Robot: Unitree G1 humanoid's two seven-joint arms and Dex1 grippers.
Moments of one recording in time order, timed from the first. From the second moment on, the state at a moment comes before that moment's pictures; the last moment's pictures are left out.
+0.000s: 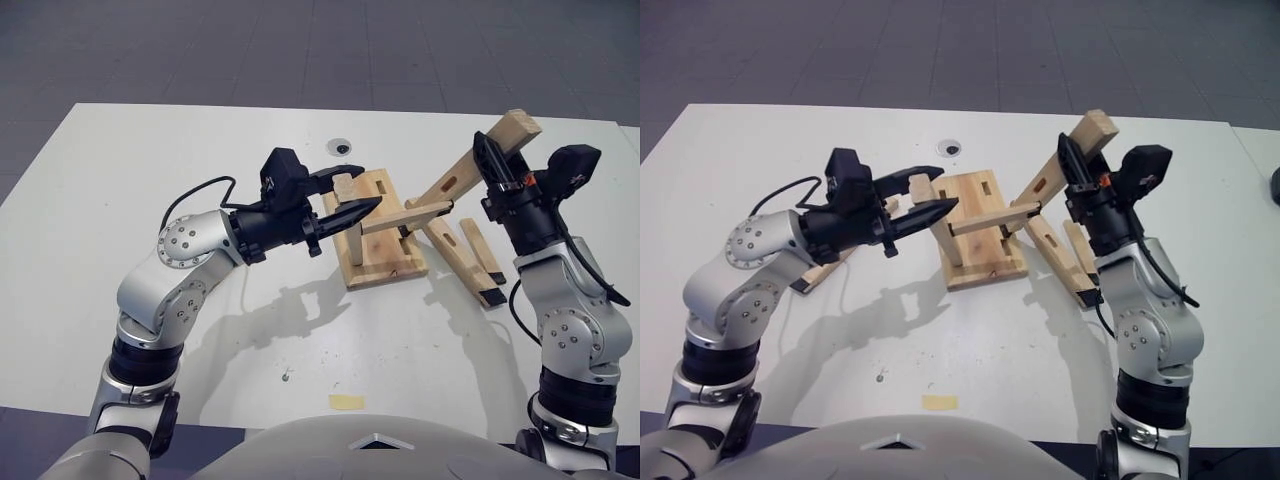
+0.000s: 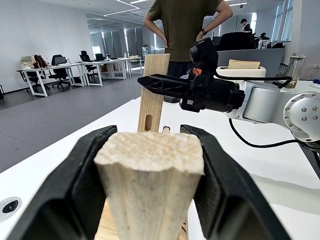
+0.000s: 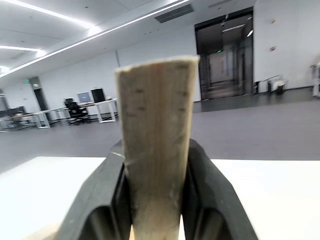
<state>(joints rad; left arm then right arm) -0.30 0.42 -0.15 -0.53 -0.62 0.56 -0.62 -0.06 -0.36 -0.27 -0.49 0.69 0.40 0.18</state>
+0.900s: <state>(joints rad) -0.32 0.45 -0.18 -0.60 -0.58 0.61 -0.56 0.04 -0.38 -0.19 -0.65 0.56 0.45 0.22</state>
